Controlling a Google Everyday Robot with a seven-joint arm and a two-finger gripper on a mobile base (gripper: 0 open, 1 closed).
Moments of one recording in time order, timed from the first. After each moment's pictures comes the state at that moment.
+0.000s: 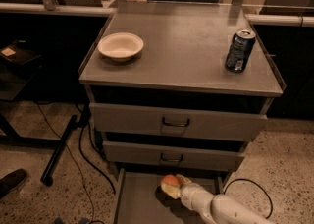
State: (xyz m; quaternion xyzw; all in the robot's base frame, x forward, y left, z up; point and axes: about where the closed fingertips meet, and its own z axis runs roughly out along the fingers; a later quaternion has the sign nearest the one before) arm 0.510 -0.076 0.355 -0.14 0.85 0.28 0.43
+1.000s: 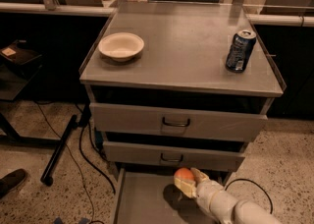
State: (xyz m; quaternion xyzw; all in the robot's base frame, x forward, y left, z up) arm 0.483 -0.122 0.465 -0.15 0.83 0.24 0.49
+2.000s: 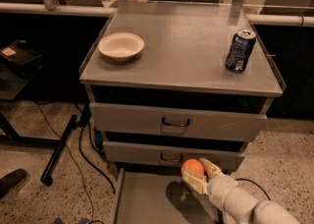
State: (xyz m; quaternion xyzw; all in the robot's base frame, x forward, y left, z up) arm 0.469 -0.142 0.554 -0.18 0.80 0.22 0.53
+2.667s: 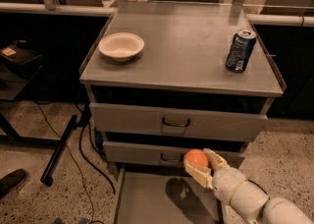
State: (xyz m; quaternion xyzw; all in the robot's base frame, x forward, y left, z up) arm 0.468 -0.145 0.619 -0.20 0.77 0.21 0.57
